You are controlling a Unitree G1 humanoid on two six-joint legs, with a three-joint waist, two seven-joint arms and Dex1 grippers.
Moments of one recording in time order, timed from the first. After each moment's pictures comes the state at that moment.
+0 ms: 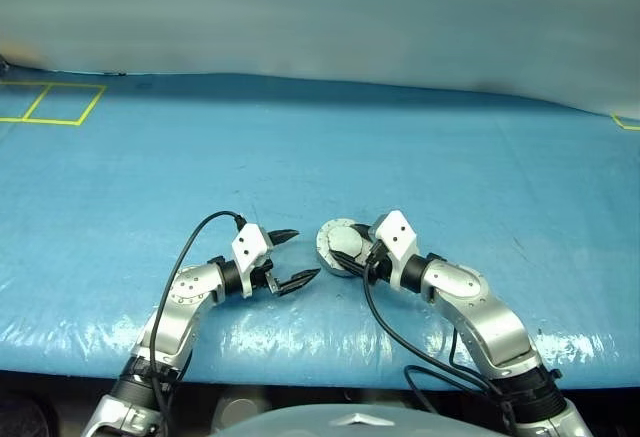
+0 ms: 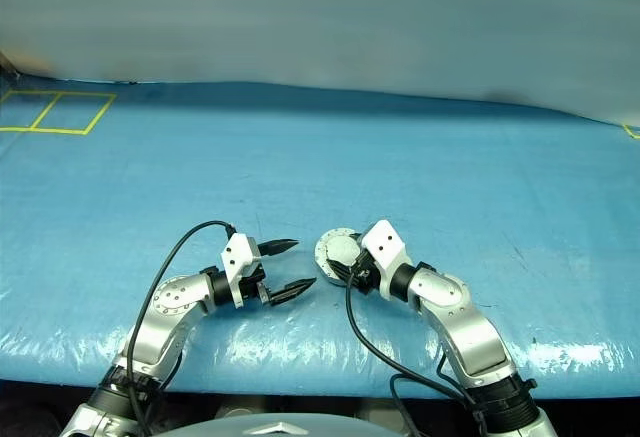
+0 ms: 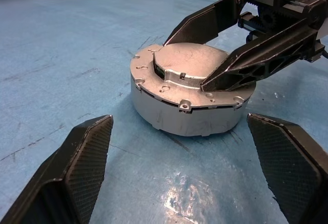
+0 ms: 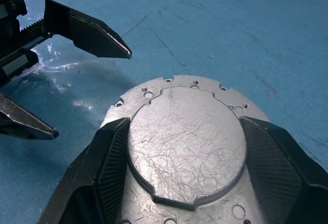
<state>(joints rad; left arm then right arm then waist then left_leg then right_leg) -0.05 0.38 -0.21 -0.01 -0.24 0.06 -0.88 -0.02 -0.42 0.21 -0.32 0.23 0.48 0.57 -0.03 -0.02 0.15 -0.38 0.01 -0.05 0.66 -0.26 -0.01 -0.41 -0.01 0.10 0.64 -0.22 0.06</state>
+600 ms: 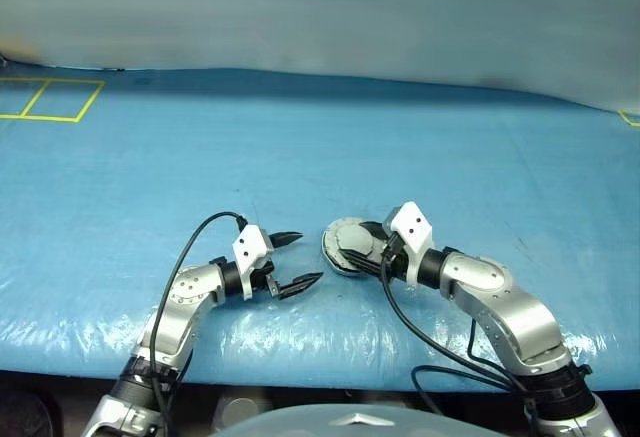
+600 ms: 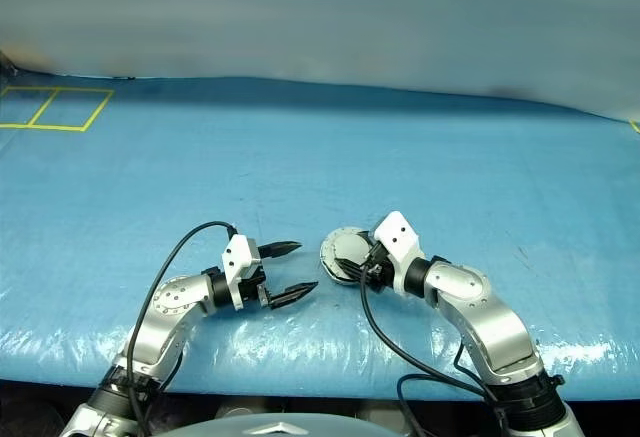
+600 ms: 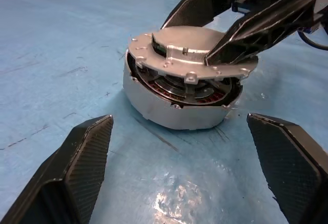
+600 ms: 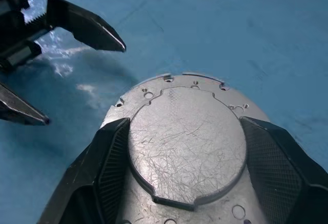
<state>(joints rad) -0.06 0.37 -0.22 -0.02 -0.25 0.06 -0.91 -0.05 -0.53 0.18 -0.39 0.29 0.58 0.62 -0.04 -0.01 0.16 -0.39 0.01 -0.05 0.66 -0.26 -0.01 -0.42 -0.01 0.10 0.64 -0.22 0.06</state>
